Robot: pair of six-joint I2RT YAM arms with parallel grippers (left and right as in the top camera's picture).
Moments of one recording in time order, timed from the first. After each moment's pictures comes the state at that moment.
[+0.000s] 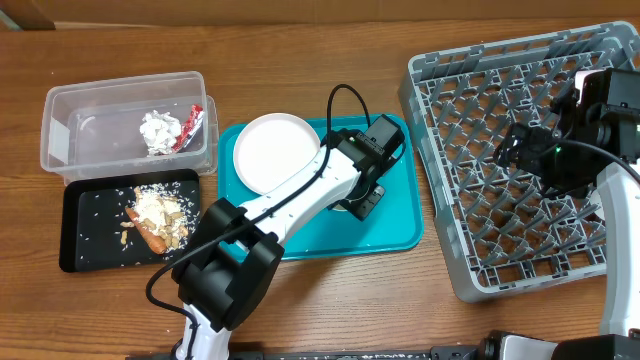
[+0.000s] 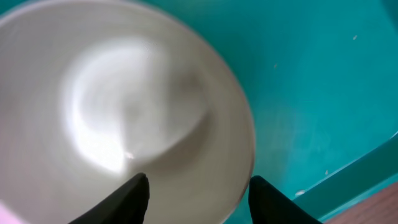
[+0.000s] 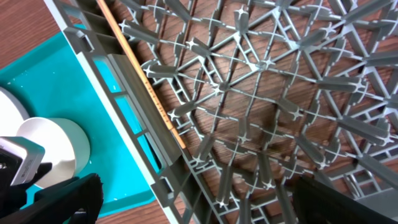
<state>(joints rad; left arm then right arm) -0.73 2.03 1.55 -0.98 -0.02 -0.07 -0.21 1.46 1.45 -1.26 -0.18 0.17</state>
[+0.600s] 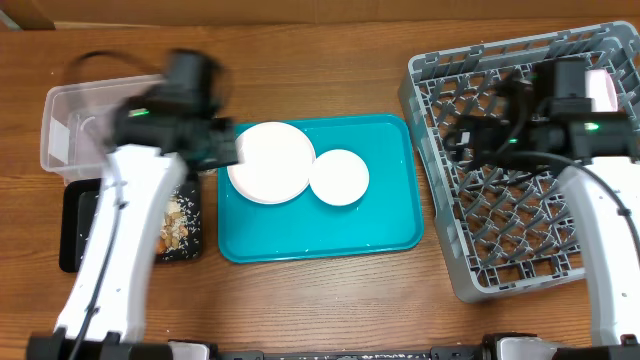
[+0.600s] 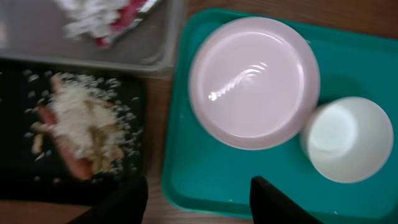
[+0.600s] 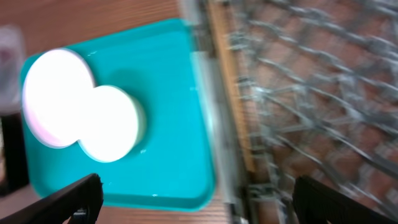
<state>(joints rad) -0.13 1.54 1.58 -1.26 -0.05 -0.35 0.02 1.46 1.45 -1.13 -0.29 0.14</state>
